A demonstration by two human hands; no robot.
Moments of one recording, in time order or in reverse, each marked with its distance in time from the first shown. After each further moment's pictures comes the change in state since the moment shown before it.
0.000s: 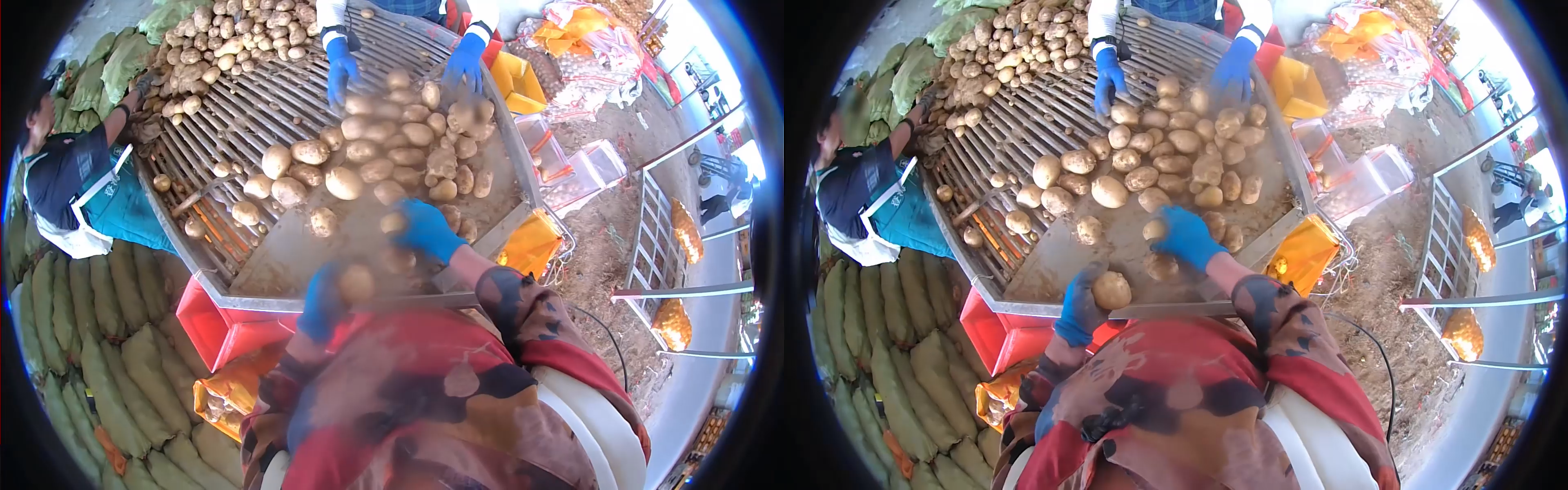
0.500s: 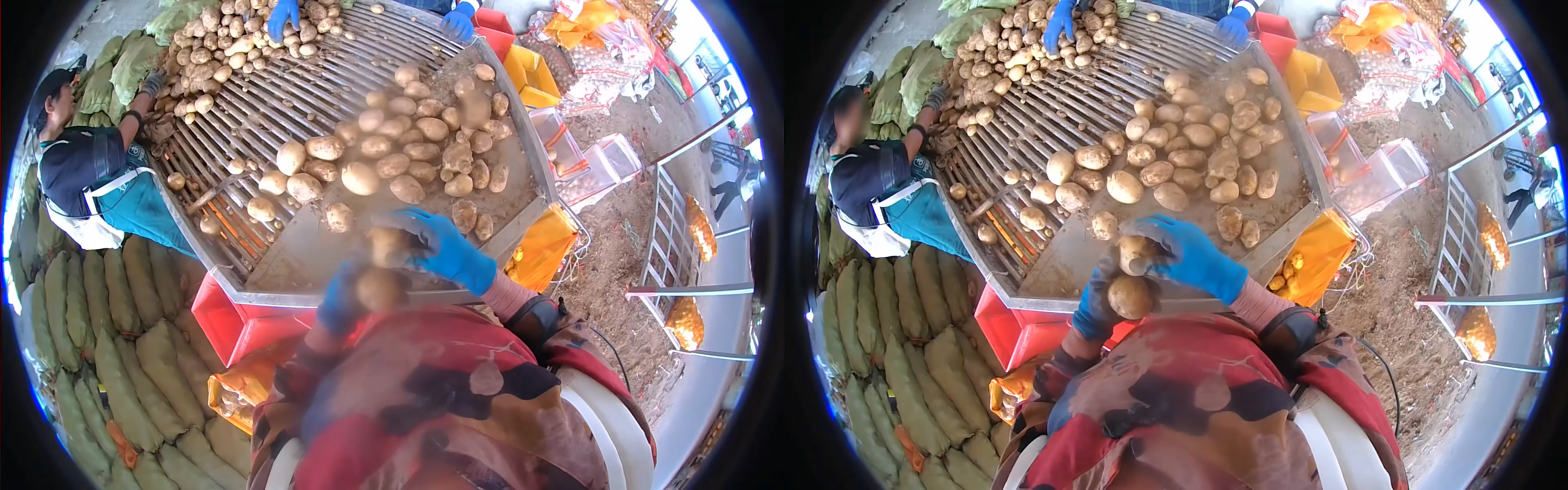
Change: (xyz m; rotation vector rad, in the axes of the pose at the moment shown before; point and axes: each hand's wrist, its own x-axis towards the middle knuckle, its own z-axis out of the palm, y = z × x) left_hand -0.005 0.049 0.033 -0.456 -0.284 -0.359; right_hand -0.039 -0.089 -0.049 0.497 0.129 -0.498
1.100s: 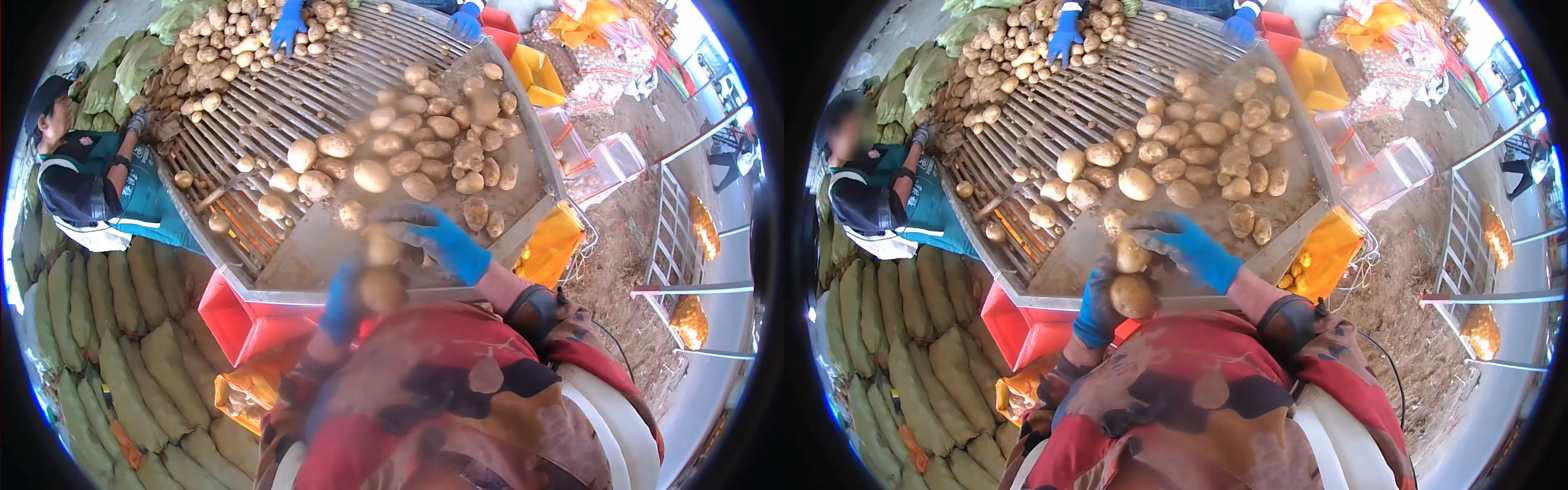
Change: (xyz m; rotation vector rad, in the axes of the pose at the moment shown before) left_hand -0.015 0.010 -0.004 -0.058 0.018 0.058; right_hand 0.011 0.006 0.025 0.658 0.005 0.500
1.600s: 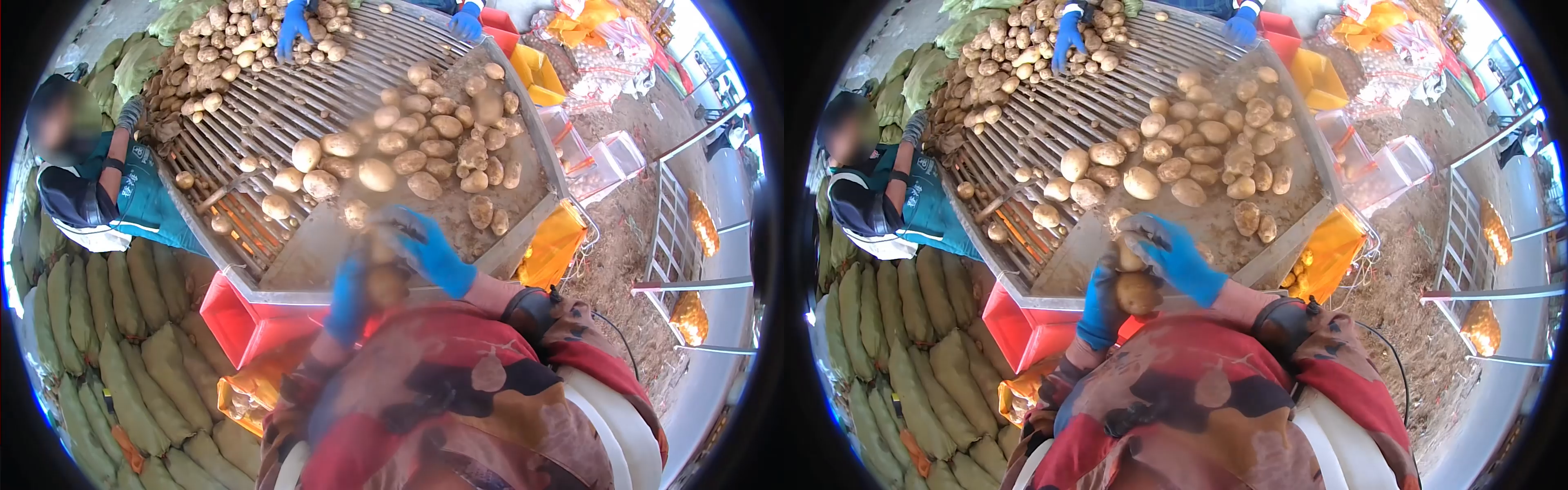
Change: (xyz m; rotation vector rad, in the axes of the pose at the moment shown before) left_hand -0.001 0.008 -0.008 0.165 0.136 0.056; right_hand 0.011 0.034 0.029 -0.193 0.122 -0.315
